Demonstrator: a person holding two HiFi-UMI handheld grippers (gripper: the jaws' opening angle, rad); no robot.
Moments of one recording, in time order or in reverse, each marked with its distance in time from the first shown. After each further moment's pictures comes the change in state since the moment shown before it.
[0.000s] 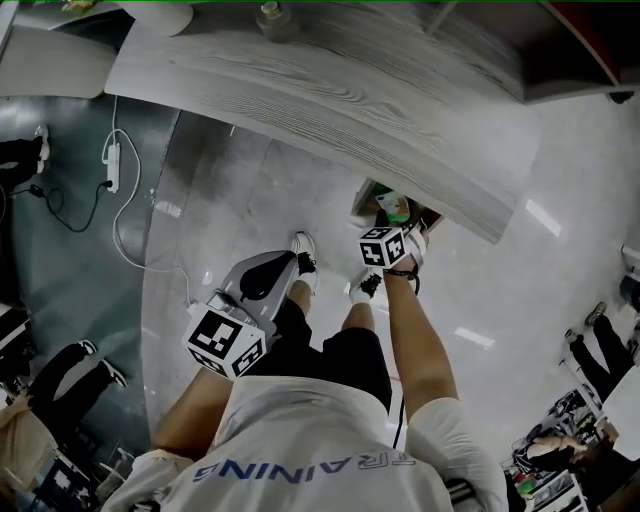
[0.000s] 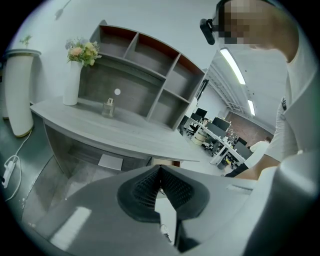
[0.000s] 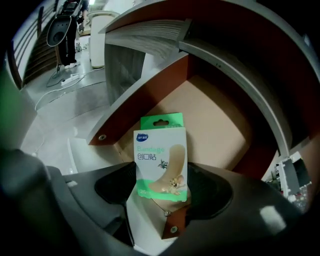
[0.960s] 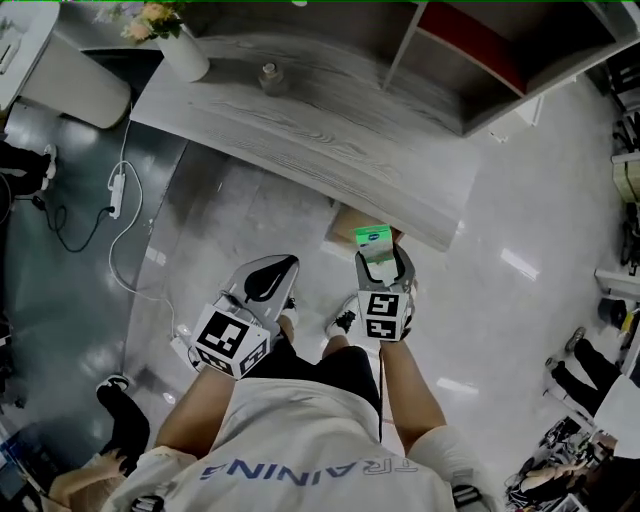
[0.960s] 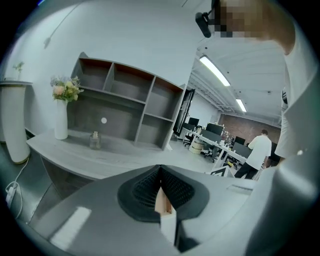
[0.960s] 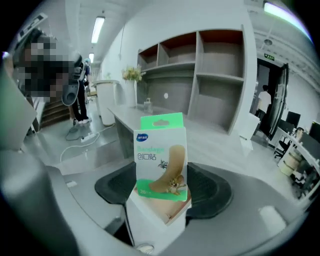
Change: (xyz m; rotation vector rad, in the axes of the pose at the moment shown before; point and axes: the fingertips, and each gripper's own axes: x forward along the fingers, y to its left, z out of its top) left arm -0.029 -0.083 0.068 0.152 -0.197 -0.009; right arm -0.223 -0.065 0.057 0.230 -0.467 0.157
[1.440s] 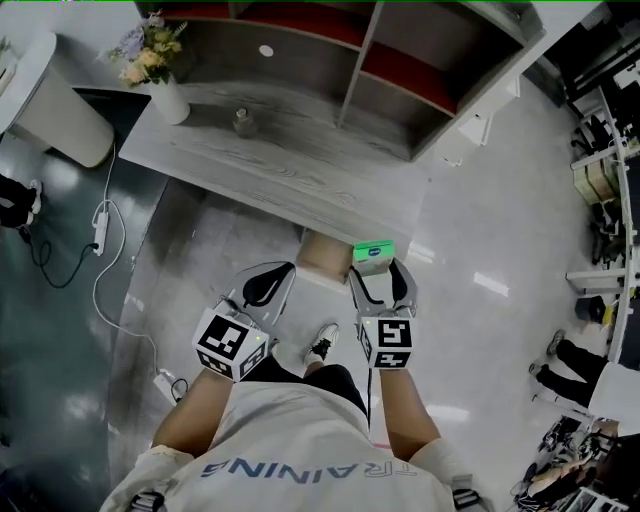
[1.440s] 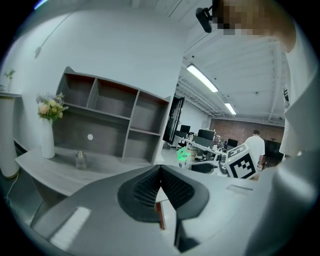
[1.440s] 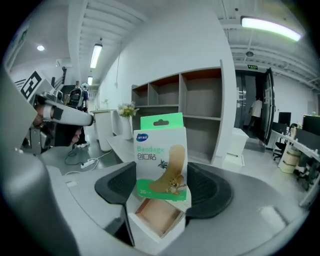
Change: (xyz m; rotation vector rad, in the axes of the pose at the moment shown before) left arm 0.003 -0.048 0.056 0.077 -0.109 -0.073; right arm -0.114 -0.042 0.107 0.086 -0.242 -0.016
